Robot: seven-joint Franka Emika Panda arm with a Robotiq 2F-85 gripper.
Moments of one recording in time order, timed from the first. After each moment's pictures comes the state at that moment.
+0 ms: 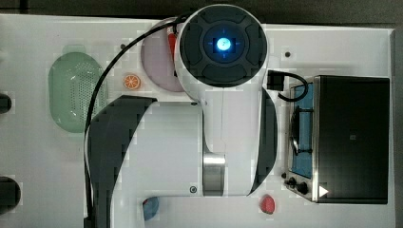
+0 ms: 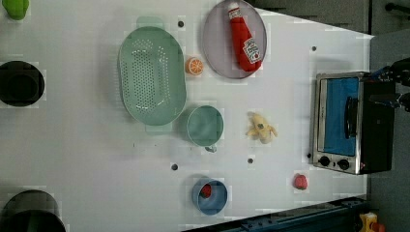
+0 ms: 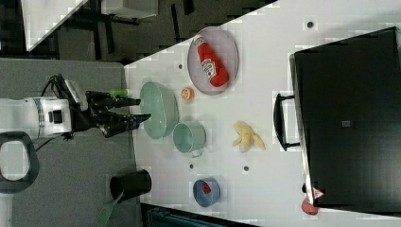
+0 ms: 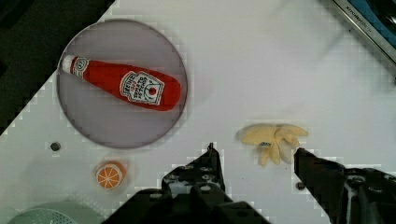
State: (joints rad) arm 0.01 -0.02 -0.01 -1.78 -0.02 0.20 0.08
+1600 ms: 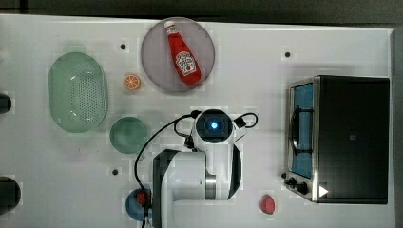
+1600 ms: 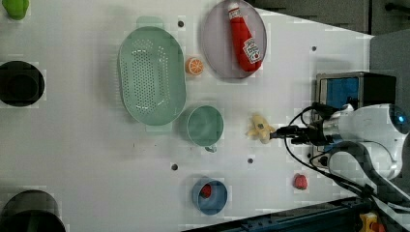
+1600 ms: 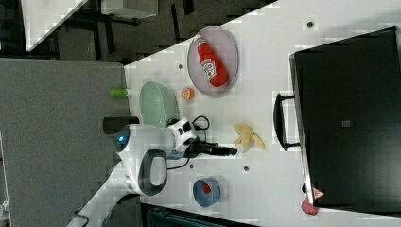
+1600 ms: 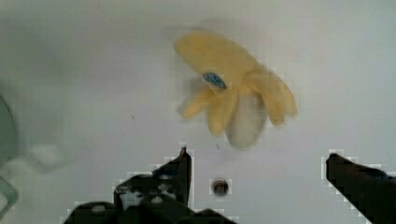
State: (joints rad) arm 0.00 0.12 -0.03 -2.46 -0.03 0.81 -0.59
